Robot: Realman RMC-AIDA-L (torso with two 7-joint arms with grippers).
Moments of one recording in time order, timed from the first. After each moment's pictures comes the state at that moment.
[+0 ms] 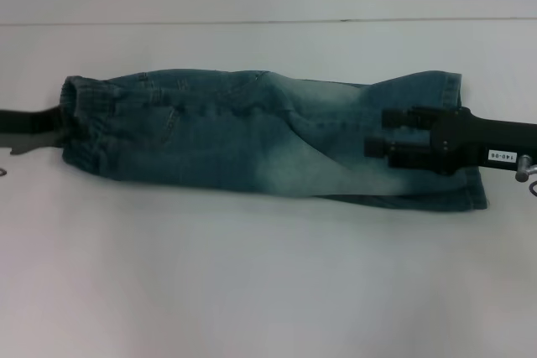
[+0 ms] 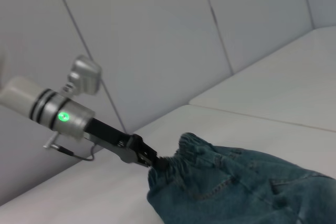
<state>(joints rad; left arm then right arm) -0.67 -2.03 0.52 0.74 2.55 1.18 -2.51 0.55 2.07 -0.60 -0.63 -2.00 -1.58 1.49</state>
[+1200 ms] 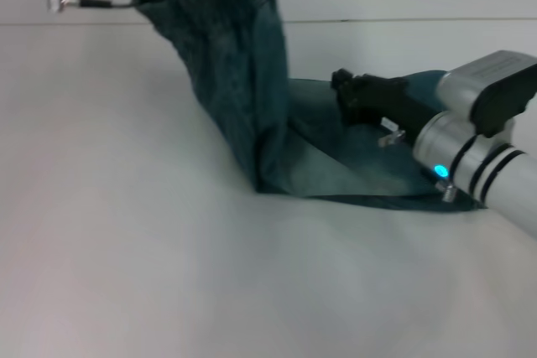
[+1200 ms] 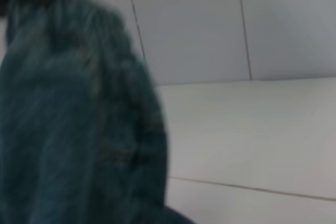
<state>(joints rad) -0.99 -2.03 0.65 0.85 2.27 1.44 -2.43 0.79 2.11 -0.52 0.11 -1.31 -0.91 0.56</state>
